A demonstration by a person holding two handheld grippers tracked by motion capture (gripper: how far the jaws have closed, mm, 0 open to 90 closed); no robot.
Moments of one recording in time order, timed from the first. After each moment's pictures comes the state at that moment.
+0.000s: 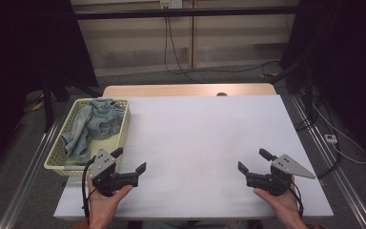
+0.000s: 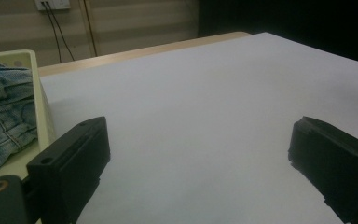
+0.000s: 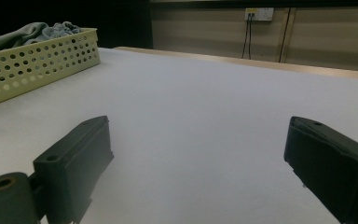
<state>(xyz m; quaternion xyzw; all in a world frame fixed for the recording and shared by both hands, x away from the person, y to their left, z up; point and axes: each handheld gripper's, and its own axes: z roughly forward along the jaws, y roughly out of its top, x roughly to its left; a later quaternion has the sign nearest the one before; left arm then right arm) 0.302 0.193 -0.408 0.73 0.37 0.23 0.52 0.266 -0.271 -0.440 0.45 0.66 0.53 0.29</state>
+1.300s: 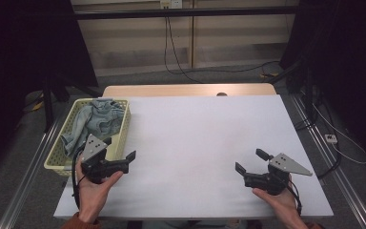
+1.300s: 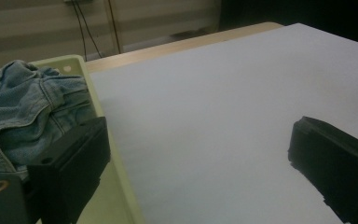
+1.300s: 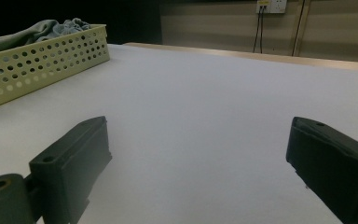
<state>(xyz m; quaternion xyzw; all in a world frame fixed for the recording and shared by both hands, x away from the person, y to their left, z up) 0.329 0.215 -0.383 0.74 0.40 0.25 0.48 0.271 -0.267 -0.443 0.44 0.67 0.54 0.27</state>
